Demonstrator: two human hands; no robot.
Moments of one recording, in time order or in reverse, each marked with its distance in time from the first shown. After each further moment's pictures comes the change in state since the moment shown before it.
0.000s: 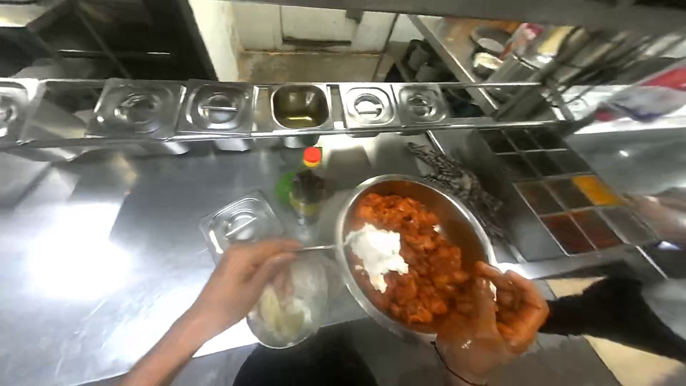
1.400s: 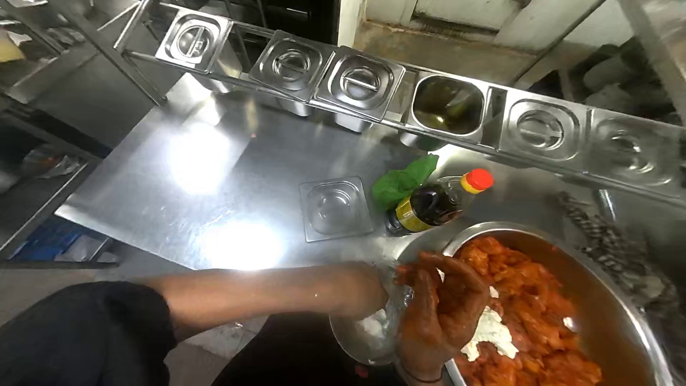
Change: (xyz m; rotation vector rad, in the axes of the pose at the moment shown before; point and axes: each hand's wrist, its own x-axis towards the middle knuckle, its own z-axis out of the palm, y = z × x) left_hand 0.012 -0.037 0.002 0.633 -0.944 -0.435; right_hand -0.103 -0.028 0.173 0.435 -0.659 0.184
